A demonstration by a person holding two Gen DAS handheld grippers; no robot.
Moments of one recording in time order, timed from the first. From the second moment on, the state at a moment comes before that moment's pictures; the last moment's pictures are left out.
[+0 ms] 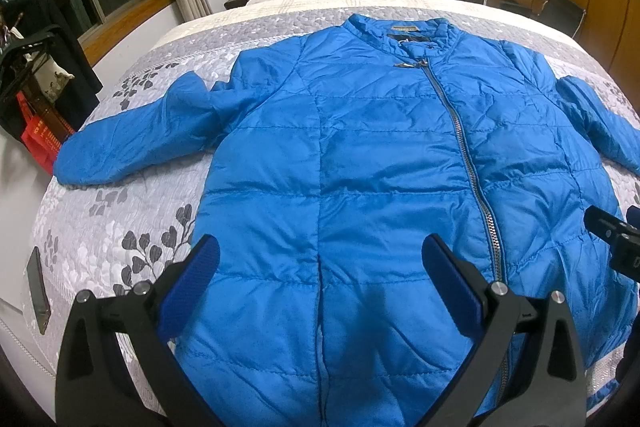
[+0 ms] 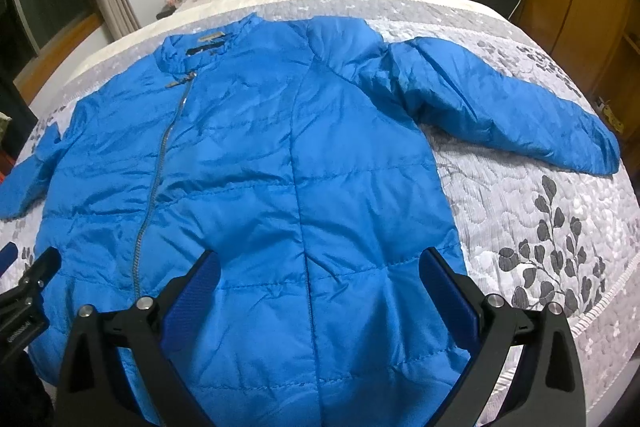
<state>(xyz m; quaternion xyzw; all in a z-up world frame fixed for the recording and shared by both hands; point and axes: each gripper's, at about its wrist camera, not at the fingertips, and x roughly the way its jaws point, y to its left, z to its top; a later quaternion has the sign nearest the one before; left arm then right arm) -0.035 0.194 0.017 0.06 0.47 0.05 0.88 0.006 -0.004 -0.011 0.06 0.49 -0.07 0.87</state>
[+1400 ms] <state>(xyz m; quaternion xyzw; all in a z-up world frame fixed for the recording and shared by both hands) 0.000 0.187 0.007 0.04 0.53 -0.01 0.85 0.028 -0.099 -0.009 0.11 0.50 -0.09 0.85</state>
